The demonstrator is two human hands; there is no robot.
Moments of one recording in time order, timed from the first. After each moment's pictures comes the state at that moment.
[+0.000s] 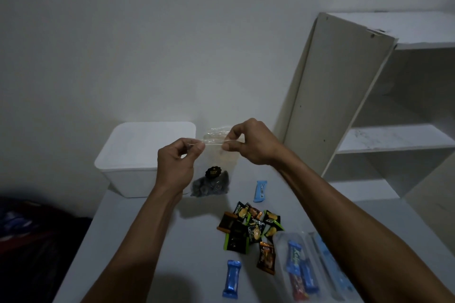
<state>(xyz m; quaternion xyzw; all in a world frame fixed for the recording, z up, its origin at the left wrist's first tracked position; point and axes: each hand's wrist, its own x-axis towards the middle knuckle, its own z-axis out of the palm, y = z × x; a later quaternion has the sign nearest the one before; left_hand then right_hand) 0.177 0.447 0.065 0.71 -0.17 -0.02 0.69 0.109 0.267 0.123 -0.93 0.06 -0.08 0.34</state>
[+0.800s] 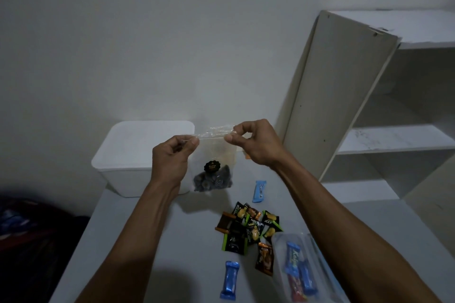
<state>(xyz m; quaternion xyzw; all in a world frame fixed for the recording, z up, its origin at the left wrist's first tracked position) 0.189 0.443 0.067 0.67 -0.10 -0.06 0.73 0.109 0.256 0.105 -0.86 0.12 -0.15 0.47</state>
